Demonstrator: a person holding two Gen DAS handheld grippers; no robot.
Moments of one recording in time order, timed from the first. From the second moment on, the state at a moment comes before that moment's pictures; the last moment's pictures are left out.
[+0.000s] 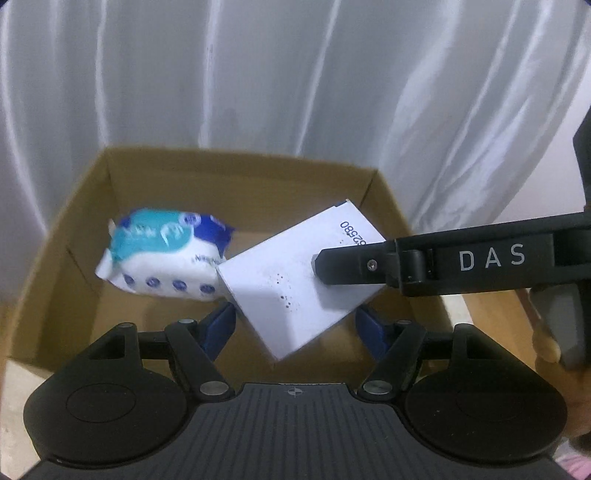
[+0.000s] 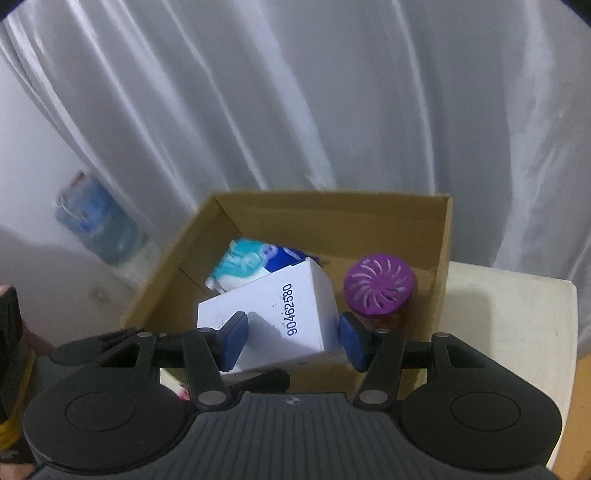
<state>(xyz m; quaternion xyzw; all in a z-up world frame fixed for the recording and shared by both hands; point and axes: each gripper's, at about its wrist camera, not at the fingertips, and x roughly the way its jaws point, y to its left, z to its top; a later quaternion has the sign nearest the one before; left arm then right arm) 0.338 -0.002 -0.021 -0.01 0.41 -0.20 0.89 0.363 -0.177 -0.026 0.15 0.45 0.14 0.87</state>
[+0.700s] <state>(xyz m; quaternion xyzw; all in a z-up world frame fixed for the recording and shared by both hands) 0.373 0.010 -0.057 -0.09 0.52 -0.24 0.81 0.408 -0.153 -0.047 0.00 0.59 0.16 0.79</state>
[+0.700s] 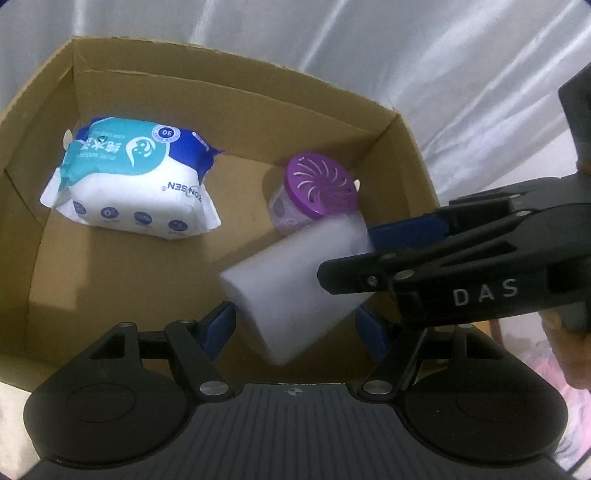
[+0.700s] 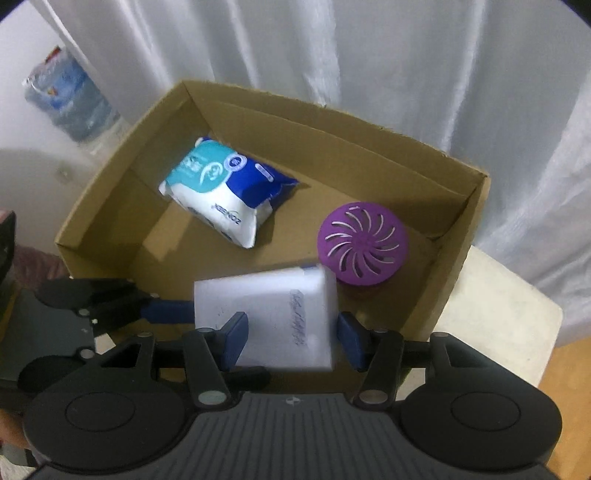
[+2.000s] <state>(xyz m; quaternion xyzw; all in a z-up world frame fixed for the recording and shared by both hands) 0.374 0.034 -0.032 0.04 0.42 -0.20 0.89 0.438 -0.116 -0.049 0.05 0.54 0.19 0.82</state>
